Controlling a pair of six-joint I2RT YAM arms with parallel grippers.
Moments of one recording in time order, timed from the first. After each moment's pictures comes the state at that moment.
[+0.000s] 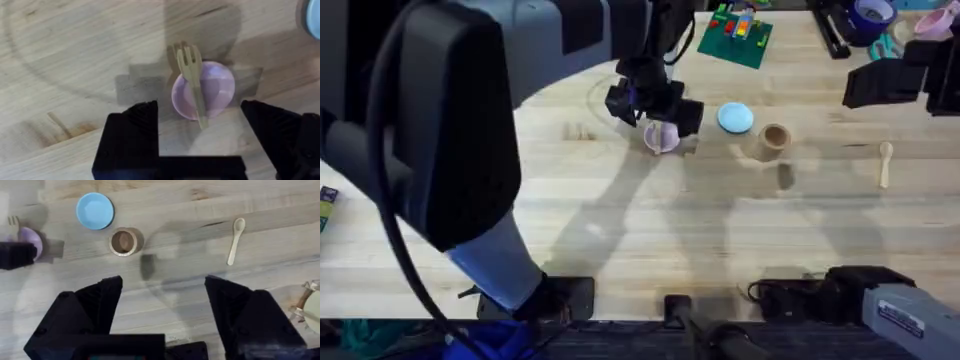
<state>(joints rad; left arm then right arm) -0.53 1.91 1.44 -0.92 0.09 -0.26 -0.01 1.09 1.36 -1.34 0.14 0.15</state>
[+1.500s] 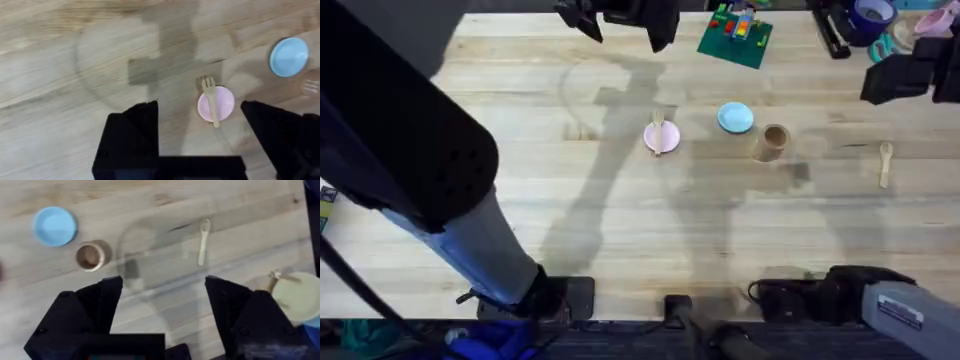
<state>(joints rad) -0.33 1.91 1.96 -1.25 0.08 -0.08 -0.07 1.15 1.36 -1.31 0.29 0.15</state>
